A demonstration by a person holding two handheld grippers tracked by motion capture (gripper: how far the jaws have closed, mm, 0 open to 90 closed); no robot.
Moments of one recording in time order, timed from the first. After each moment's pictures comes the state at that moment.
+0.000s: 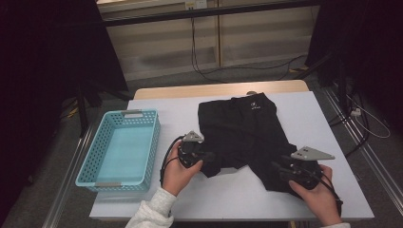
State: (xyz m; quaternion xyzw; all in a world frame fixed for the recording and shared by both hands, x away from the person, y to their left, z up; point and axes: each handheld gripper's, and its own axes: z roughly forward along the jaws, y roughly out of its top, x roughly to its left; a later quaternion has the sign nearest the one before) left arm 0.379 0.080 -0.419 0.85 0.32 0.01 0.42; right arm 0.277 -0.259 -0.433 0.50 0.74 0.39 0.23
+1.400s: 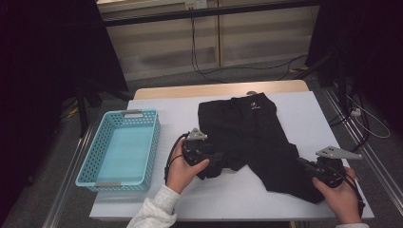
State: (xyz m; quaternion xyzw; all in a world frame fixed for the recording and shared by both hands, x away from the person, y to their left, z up) left arm 0.391 0.062 -0.428 0.84 0.32 0.05 0.44; right arm 0.270 -0.312 -0.438 0.54 0.71 0.38 0.23
